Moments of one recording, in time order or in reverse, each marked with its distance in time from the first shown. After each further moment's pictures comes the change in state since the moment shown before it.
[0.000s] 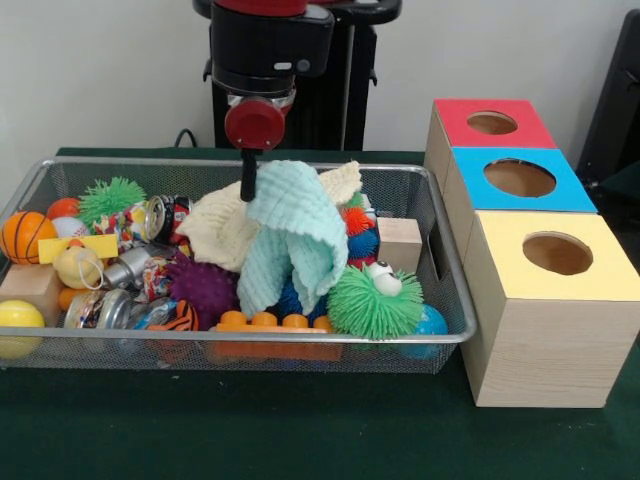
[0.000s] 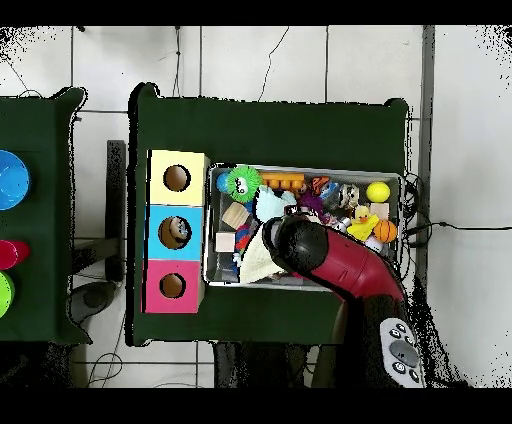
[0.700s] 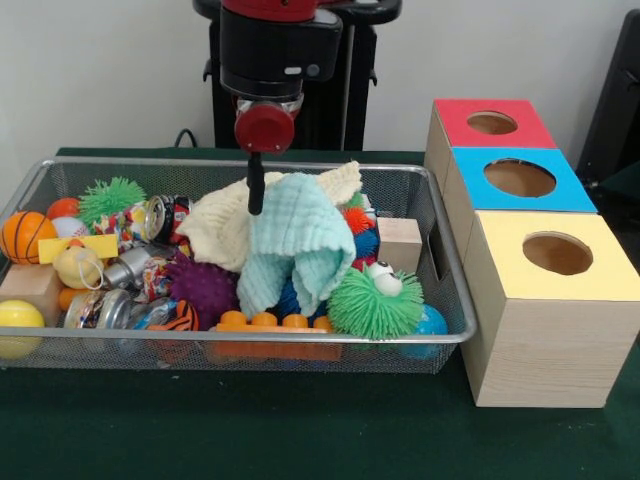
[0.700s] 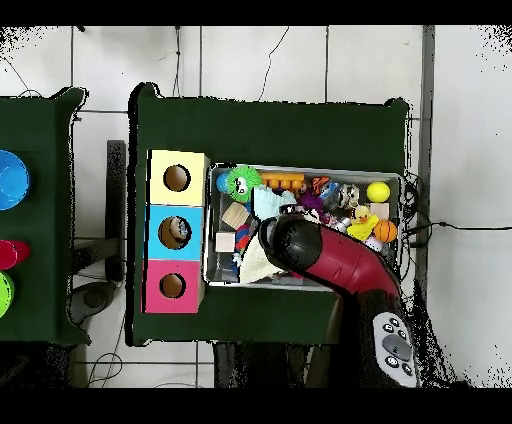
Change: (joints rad) arm 0.014 0.009 0.002 -0.015 -0.029 0.003 0.000
